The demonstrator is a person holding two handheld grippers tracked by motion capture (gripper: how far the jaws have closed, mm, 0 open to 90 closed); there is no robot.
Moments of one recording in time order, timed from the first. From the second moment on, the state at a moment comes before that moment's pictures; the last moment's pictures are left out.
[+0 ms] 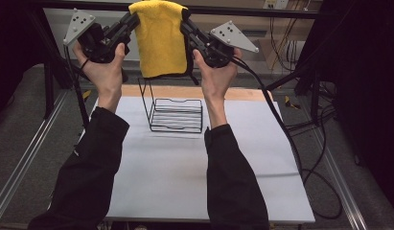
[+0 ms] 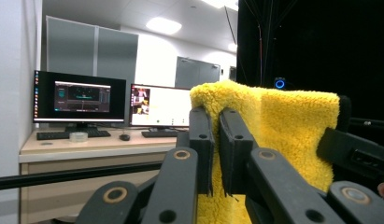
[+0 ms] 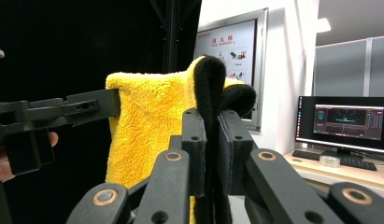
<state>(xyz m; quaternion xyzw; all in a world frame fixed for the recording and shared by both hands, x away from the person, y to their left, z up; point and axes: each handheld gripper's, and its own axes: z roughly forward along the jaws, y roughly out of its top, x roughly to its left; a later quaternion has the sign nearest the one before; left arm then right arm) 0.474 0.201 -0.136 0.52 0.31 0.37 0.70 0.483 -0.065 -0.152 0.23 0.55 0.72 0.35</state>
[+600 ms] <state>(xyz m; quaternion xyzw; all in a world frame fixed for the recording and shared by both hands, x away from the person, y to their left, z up) 0.507 0.205 -0.155 0.54 0.30 0.38 0.68 0.522 -0.061 -0.163 0.23 0.57 0.71 0.34</state>
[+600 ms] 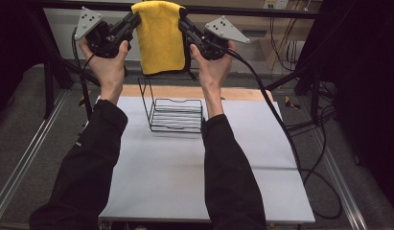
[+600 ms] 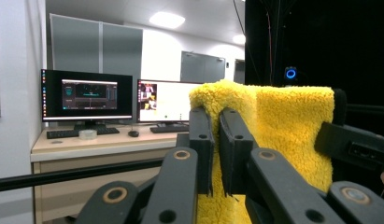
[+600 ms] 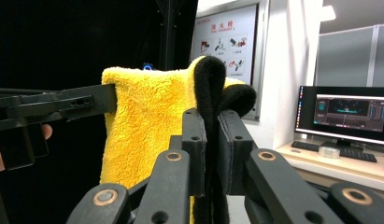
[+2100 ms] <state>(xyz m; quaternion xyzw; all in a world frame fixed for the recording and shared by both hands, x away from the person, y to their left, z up) 0.470 0.202 -0.220 0.63 0.25 0.35 0.65 0.492 -0.095 -0.238 0.22 0.63 0.67 0.33</state>
